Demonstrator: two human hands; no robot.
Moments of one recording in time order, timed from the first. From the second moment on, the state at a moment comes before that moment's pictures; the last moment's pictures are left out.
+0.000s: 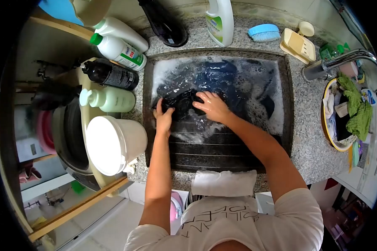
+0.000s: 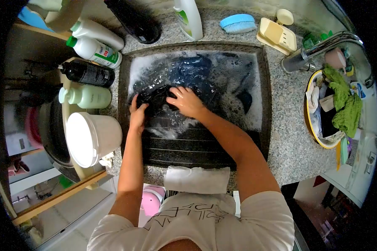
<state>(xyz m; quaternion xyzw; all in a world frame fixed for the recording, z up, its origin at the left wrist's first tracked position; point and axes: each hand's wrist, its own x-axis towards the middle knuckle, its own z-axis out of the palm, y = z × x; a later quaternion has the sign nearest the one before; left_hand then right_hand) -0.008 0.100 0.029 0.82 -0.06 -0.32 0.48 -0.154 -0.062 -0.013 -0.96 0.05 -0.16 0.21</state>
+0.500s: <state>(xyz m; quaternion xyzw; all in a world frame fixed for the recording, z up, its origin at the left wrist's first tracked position) -0.028 0.058 0.057 0.35 0.13 -0.57 0.73 -0.134 0.025 0.114 -0.86 -0.11 -0.28 0.41</state>
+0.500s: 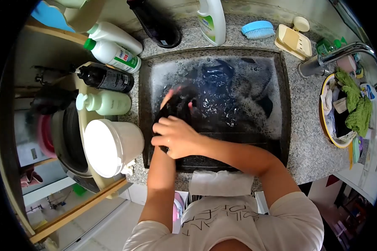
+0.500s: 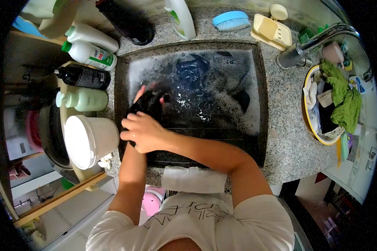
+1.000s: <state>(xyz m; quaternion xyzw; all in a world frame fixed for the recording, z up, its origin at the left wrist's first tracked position) -0.020 0.085 0.065 0.61 -0.02 -0.45 0.65 -0.130 -0.085 0.012 -0.89 0.22 -0.24 0.32</state>
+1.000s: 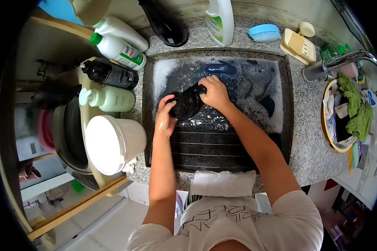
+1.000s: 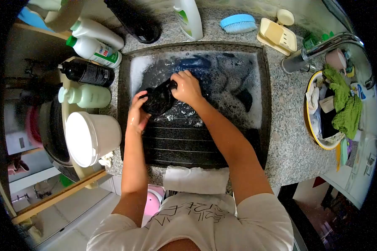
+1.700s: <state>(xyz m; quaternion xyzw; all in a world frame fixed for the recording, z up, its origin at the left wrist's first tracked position) -0.013 0.056 0.039 0.08 0.06 -0.74 0.67 -0.133 0.031 0.115 -0.84 -0.08 -0.30 0.45</state>
